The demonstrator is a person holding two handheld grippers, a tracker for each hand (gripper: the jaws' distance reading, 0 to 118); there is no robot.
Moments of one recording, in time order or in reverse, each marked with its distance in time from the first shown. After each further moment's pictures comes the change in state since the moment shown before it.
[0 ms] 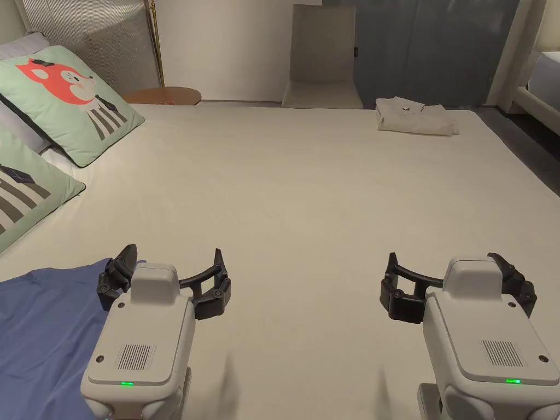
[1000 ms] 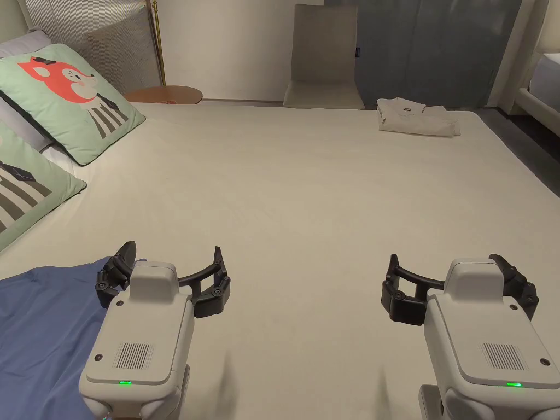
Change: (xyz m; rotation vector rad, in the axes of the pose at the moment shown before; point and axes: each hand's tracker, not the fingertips) left arm -0.002 0.001 0.000 0.013 0.001 -0.005; right arm 0.001 -0.006 -0.004 0.003 -0.001 0.011
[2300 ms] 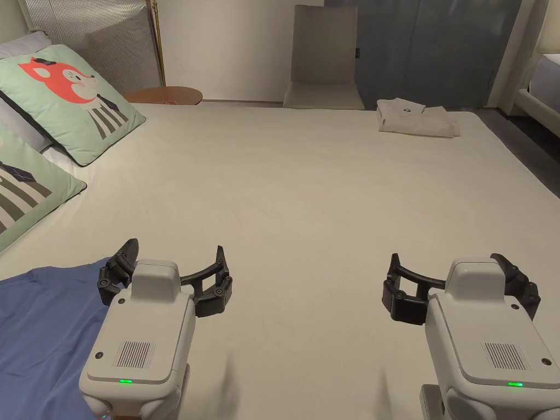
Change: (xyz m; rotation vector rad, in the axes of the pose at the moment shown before) left arm 0.000 0.003 0.000 0.006 -0.016 -0.012; right arm 0.001 0.005 0.004 0.004 -0.003 0.002
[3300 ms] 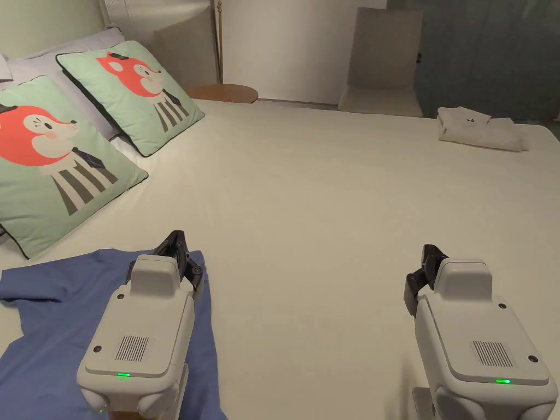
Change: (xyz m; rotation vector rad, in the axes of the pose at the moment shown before) left arm -0.074 0.005 0.027 -0.046 0.157 -0.014; right arm -0.084 0.013 -0.016 -0.015 0.185 0.001
